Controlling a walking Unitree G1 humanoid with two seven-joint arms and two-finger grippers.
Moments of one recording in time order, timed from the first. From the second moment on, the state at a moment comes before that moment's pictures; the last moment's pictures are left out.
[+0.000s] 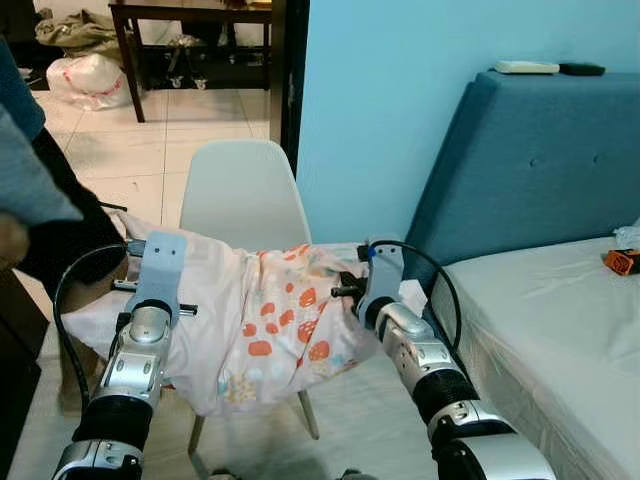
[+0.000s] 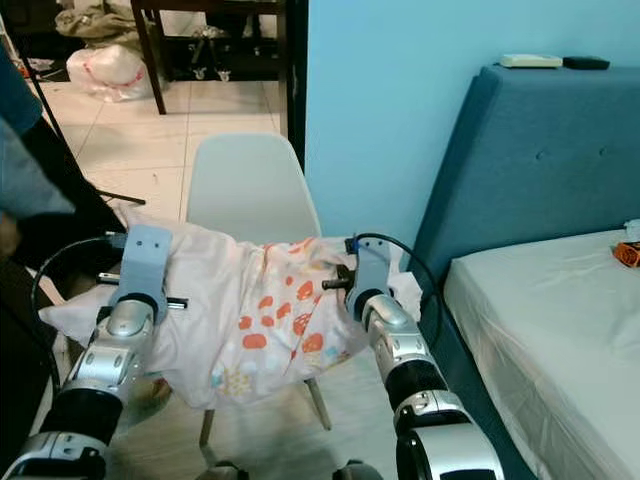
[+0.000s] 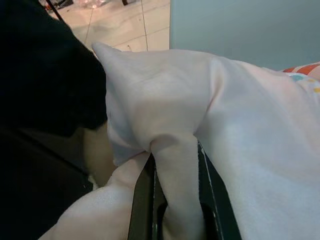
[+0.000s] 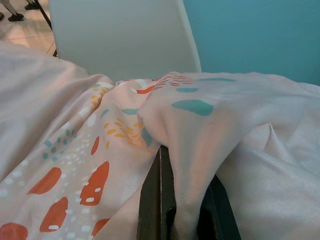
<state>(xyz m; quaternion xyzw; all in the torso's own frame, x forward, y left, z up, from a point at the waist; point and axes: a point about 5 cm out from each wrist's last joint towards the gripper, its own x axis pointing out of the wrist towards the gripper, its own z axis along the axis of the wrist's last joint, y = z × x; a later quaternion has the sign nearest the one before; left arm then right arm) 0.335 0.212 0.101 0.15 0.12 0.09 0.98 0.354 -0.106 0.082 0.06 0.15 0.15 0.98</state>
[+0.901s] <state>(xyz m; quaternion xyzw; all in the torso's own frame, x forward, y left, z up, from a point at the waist) 0.350 0.215 0.117 0.16 0.10 0.11 0.98 0.368 -0.091 0.102 0.05 0.11 0.18 0.98</state>
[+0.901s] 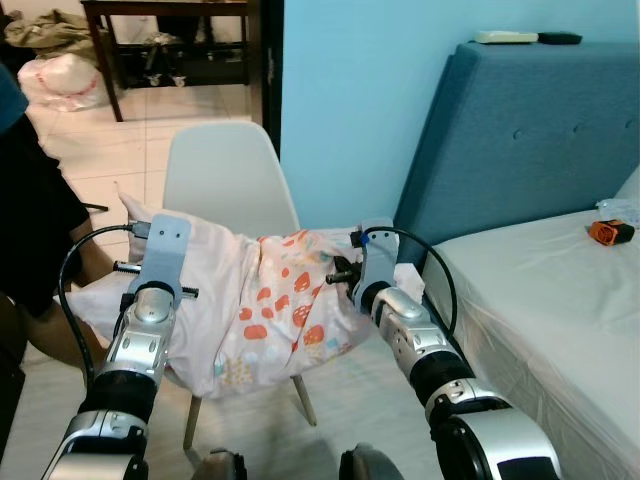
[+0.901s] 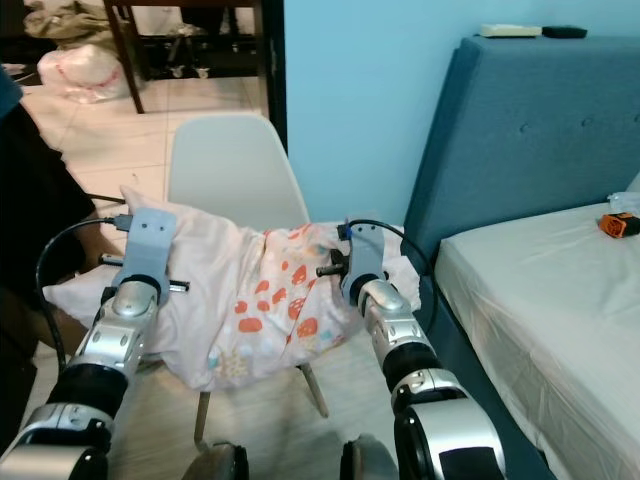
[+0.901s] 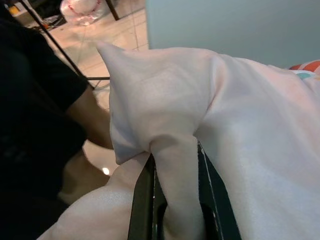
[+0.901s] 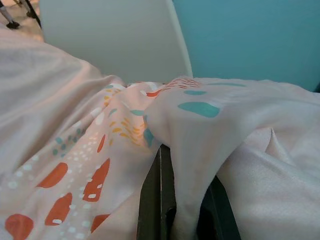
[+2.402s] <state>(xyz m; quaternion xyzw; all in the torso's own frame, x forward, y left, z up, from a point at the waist) 0.324 0.191 0.099 0.10 0.11 0.10 0.98 0.363 -0.100 0.105 0.09 0.07 0.16 0.98</state>
